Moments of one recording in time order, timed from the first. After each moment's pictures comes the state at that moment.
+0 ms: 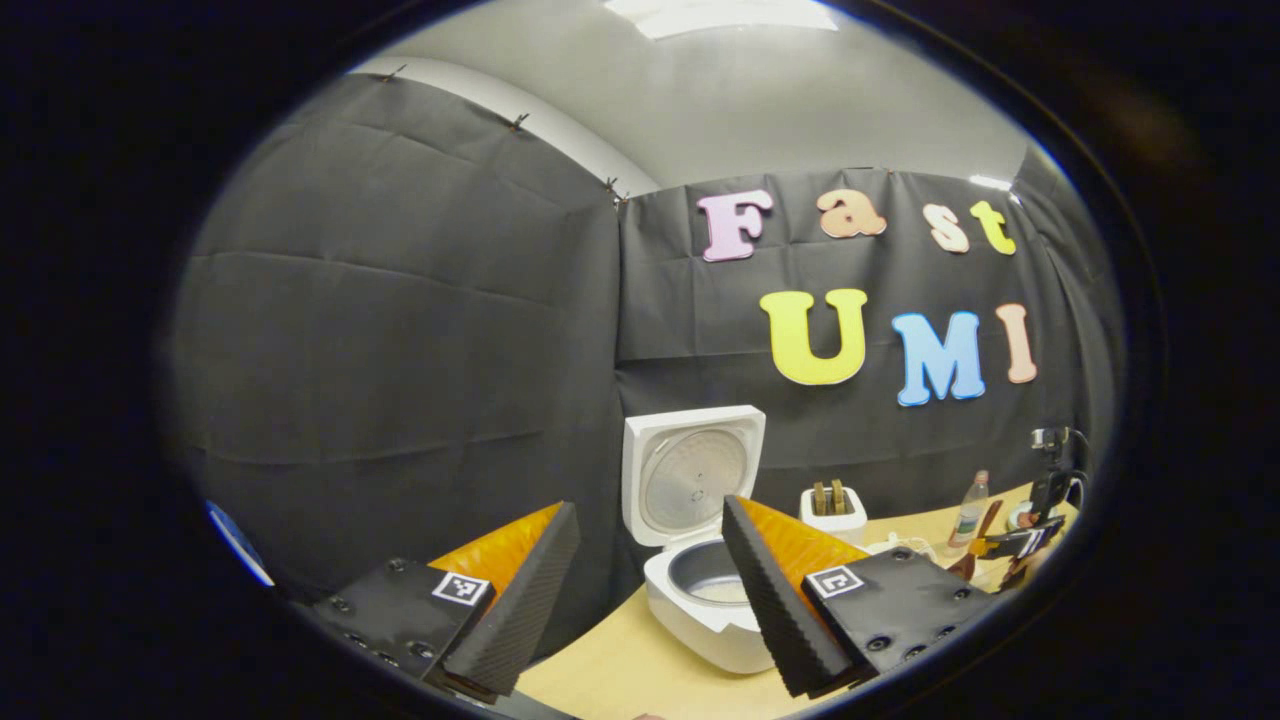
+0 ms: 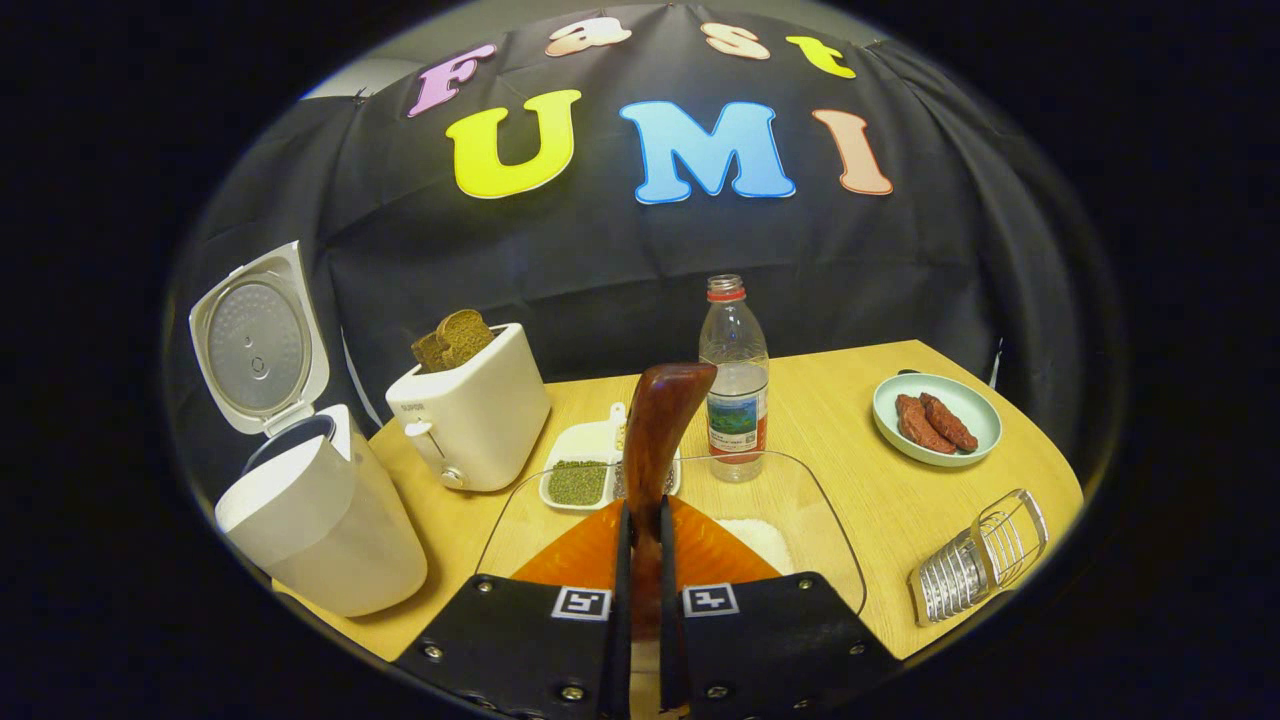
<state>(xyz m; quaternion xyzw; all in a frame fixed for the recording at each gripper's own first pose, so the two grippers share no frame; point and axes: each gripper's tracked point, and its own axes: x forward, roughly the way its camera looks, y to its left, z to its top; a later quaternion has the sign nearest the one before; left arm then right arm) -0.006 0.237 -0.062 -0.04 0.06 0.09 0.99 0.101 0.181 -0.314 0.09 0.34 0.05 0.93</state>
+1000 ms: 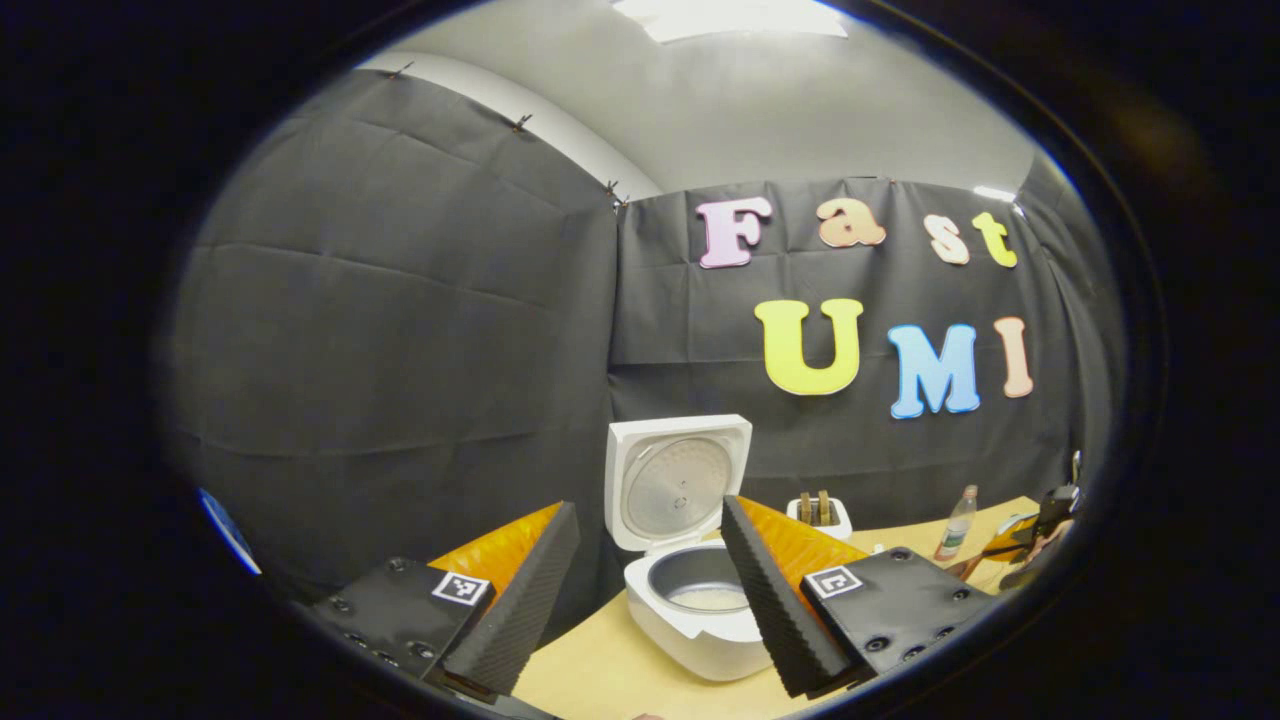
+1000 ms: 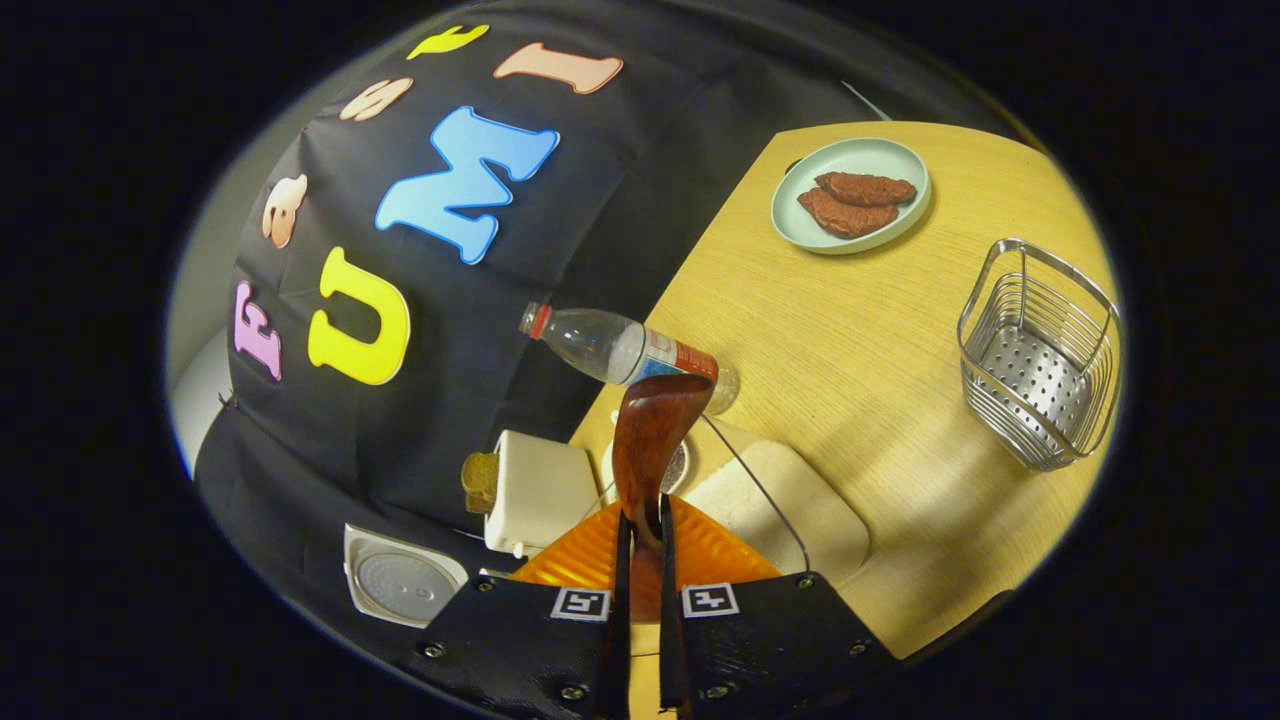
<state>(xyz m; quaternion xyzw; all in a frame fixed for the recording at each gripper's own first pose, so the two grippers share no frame) 0.001 0.214 -0.051 -0.05 0.05 0.08 0.99 0.109 0.120 -0.289 0.52 0.37 -0.02 0.77</state>
